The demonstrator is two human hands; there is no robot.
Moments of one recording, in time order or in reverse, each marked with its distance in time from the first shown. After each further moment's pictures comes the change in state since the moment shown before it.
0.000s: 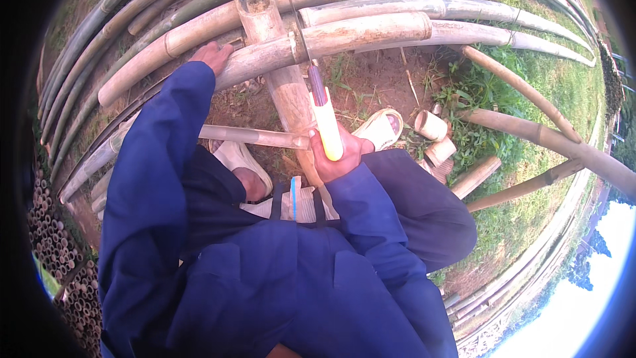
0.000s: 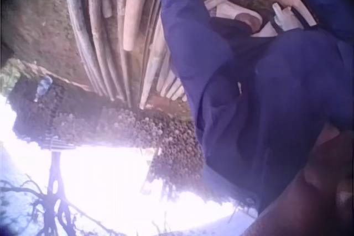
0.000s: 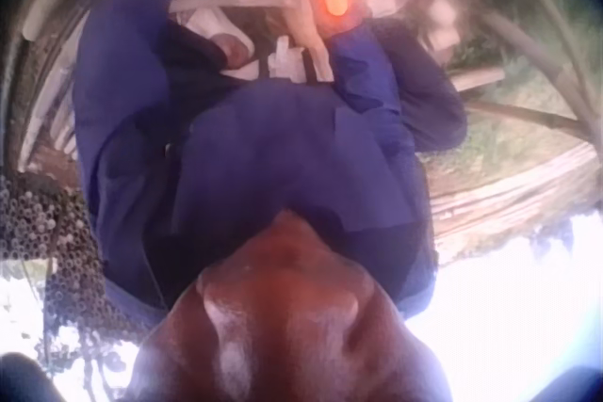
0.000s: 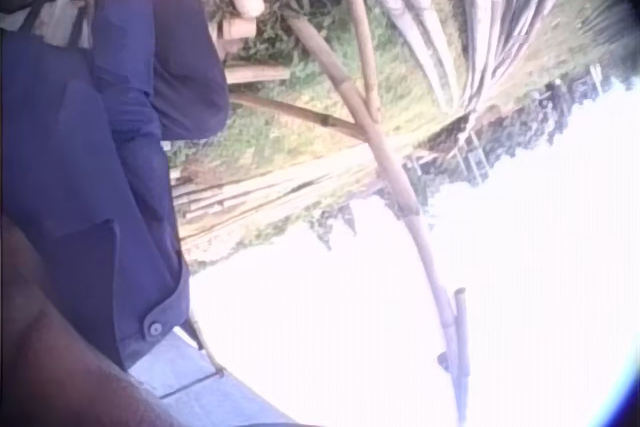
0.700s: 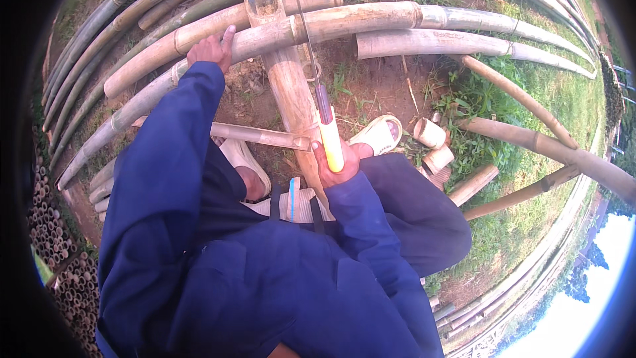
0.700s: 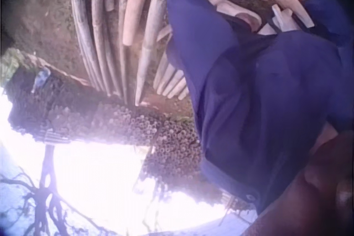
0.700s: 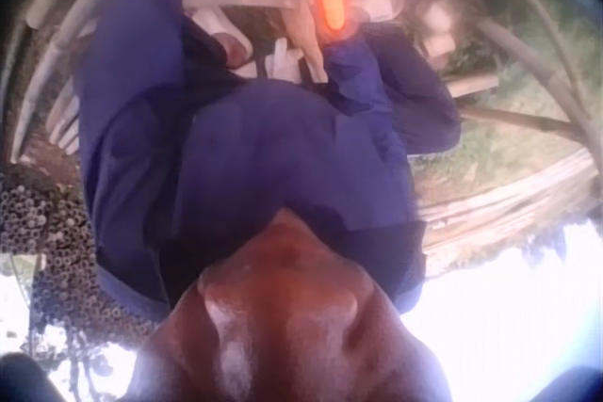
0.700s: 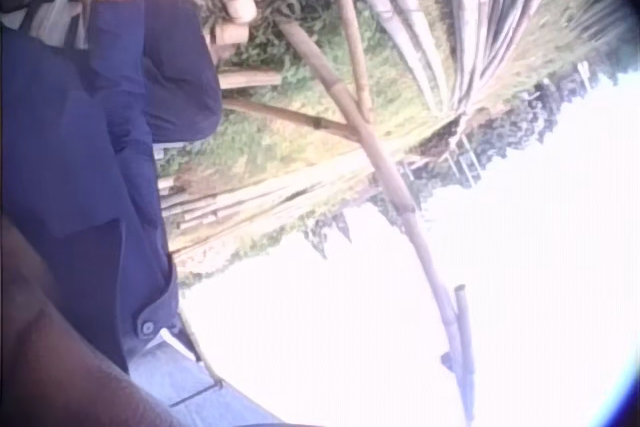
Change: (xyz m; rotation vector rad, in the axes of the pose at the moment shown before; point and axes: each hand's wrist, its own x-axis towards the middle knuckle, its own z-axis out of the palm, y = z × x) left_hand -0.024 0.031 -0.011 0.101 0.413 -0.169; right_hand -0.025 0.022 -0.004 -0.122 0.026 -0.130
